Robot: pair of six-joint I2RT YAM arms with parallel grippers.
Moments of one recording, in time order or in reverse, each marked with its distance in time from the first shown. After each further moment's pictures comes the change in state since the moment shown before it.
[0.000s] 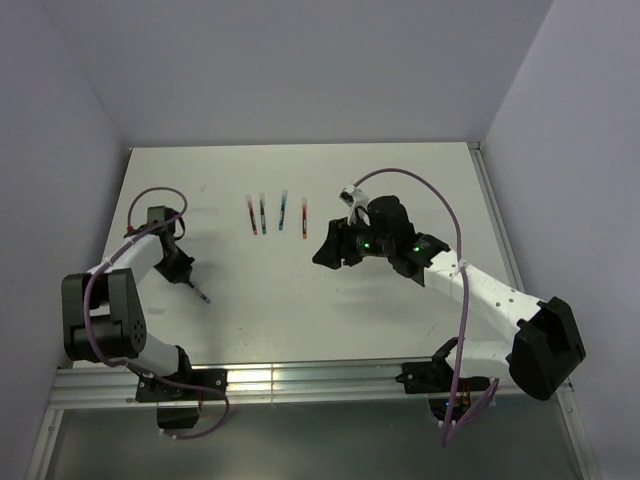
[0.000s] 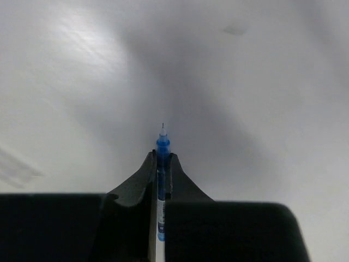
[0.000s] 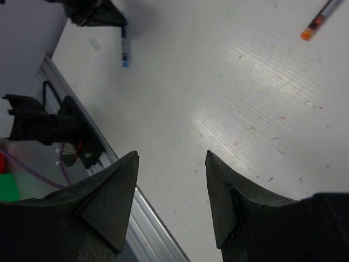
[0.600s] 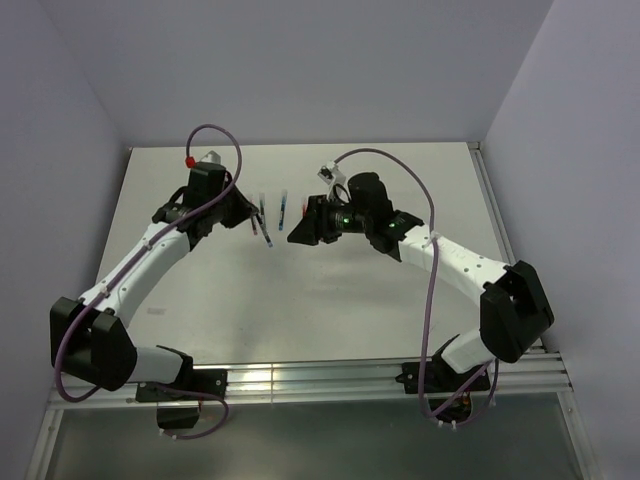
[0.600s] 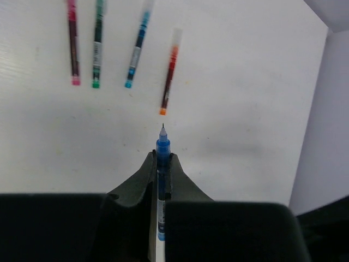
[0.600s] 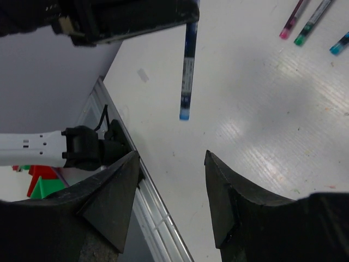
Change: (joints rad) left arm -0.484 -0.134 0.324 0.161 0.201 -0.097; right arm 0.001 0.238 0.188 0.155 -0.166 0.131
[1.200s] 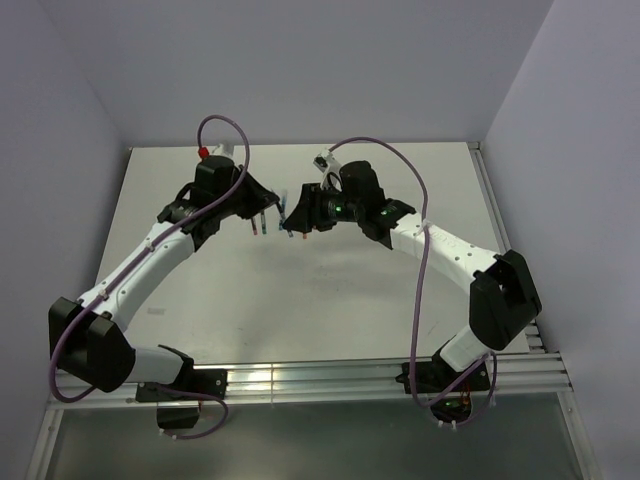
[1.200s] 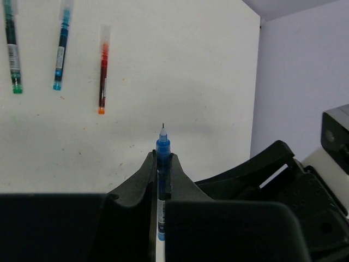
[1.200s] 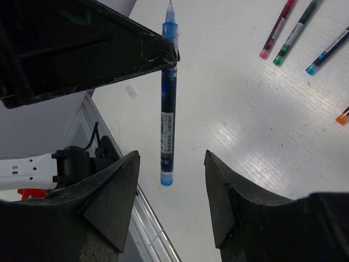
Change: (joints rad) left arm -0.085 -0.002 0.045 0.100 0.083 -0.080; right arm 0.002 0.093 0.138 -0.055 0.078 -0.010
